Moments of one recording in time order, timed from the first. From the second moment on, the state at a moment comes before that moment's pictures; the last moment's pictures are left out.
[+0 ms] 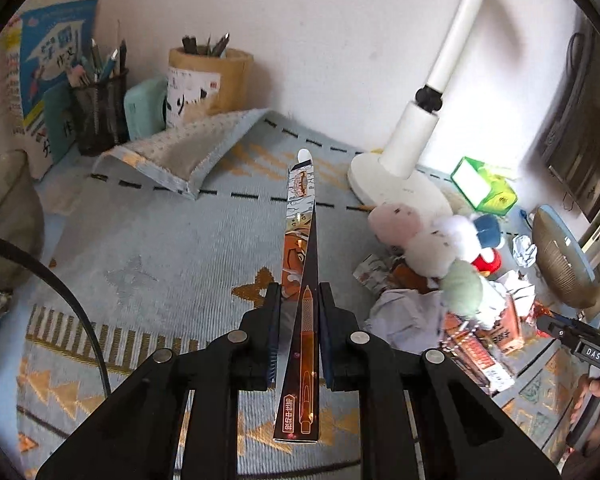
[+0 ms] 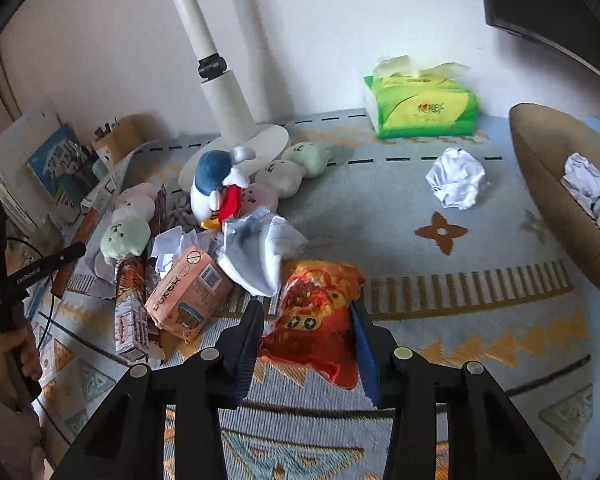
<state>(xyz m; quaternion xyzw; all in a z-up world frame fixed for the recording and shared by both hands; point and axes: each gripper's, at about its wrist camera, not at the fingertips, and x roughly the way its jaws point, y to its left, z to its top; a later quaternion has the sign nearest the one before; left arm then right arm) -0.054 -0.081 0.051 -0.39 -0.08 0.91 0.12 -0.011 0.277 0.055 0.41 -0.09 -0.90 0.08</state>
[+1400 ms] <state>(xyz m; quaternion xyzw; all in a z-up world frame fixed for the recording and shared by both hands) -0.011 0.031 0.144 -0.31 -0.01 0.94 0.16 0.061 0.369 0.131 0.28 -0.25 -0.92 0.13</state>
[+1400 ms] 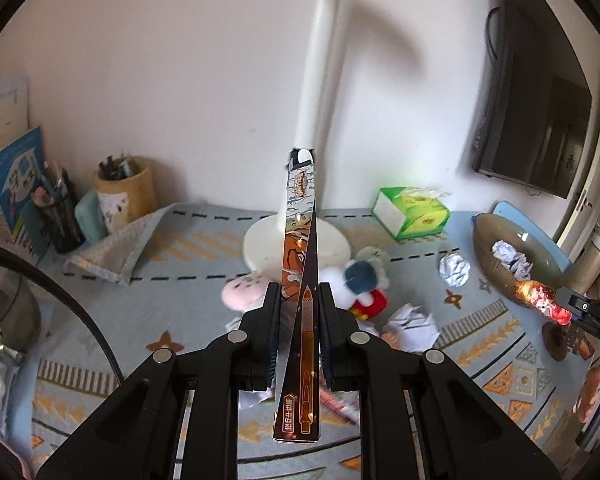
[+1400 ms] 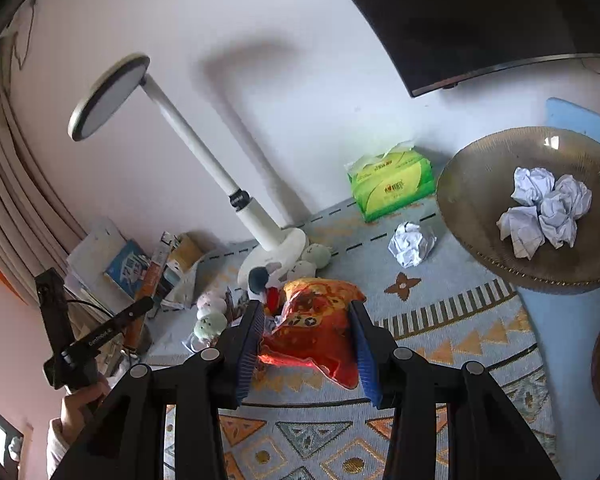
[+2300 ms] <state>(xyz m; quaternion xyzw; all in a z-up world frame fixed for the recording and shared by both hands) -0.048 0.212 0.171 -0.29 0.03 0.91 0.28 0.074 0.496 0.177 0.21 -0.27 -0.94 0.09</state>
